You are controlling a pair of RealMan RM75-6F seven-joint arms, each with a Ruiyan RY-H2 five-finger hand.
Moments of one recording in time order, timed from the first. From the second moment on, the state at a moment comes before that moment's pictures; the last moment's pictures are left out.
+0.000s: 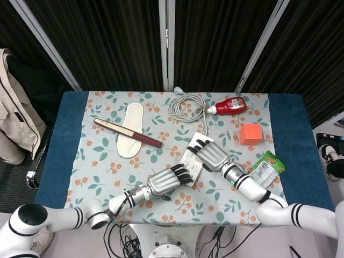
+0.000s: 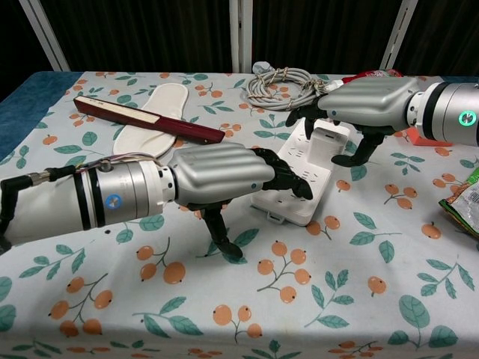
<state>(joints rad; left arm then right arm) -0.93 -1.79 -0.05 -1.25 1.67 0.83 0.02 0.83 -1.42 0.11 -1.48 -1.27 0.73 -0.37</state>
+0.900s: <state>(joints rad) -0.95 -1.79 -0.02 -1.24 1.64 0.85 -0.06 0.81 -1.48 0.08 -1.37 -1.37 0.81 -0.23</state>
